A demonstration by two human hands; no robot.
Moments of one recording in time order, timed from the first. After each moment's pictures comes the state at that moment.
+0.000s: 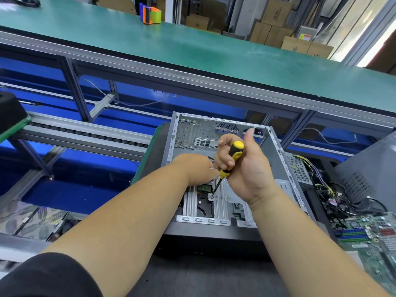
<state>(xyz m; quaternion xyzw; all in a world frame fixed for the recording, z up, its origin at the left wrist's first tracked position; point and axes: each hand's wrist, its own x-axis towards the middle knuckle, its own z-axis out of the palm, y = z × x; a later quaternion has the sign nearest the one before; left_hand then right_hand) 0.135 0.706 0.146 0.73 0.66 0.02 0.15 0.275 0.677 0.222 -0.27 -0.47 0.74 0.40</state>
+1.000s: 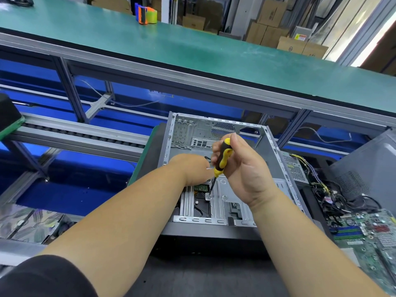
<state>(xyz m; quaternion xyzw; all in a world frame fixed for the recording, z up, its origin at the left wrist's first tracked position) 0.135 0.708 0.143 0.75 0.65 0.01 0.12 0.284 0.674 0.219 -0.27 -0.50 0.71 0.42</state>
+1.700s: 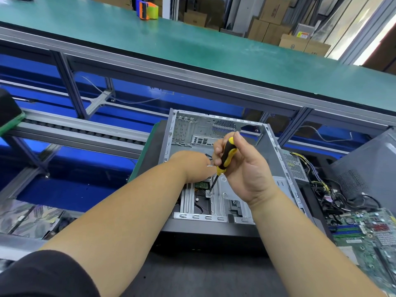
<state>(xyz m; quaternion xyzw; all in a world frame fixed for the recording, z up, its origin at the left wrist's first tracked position) 0.136 0.708 0.145 0.75 0.65 0.00 0.14 0.285 0.674 0.217 -0.25 -0.49 0.73 0.41</state>
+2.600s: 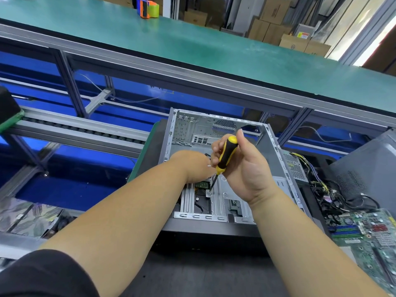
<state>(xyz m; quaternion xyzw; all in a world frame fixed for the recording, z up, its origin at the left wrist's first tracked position) 0.138 0.701 0.152 0.75 0.65 -0.01 0.13 0.283 0.678 0.214 -0.25 -0.48 0.75 0.39</state>
